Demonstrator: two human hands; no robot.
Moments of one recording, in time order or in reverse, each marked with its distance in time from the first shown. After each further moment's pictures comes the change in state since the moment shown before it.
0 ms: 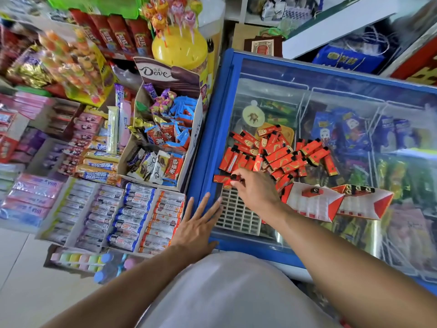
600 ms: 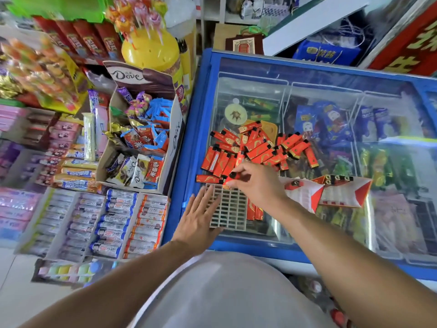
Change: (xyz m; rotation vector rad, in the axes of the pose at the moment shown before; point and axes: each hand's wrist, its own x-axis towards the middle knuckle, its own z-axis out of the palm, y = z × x) left_hand 0.028 0.028 -0.008 -0.226 0.167 0.003; right_hand -0.021 0.029 -0.045 0.290 0.009 0.103
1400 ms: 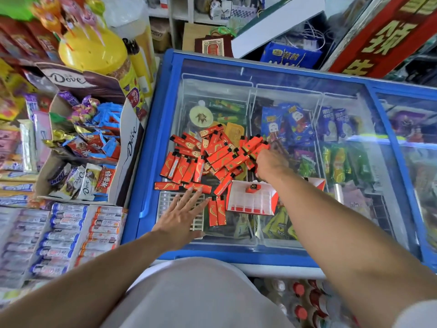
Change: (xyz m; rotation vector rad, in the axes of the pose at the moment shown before) left_hand 0.057 0.034 0.001 0.157 -0.263 0.120; right_hand 0.074 0.133 -0.078 -0.710 -0.069 0.399
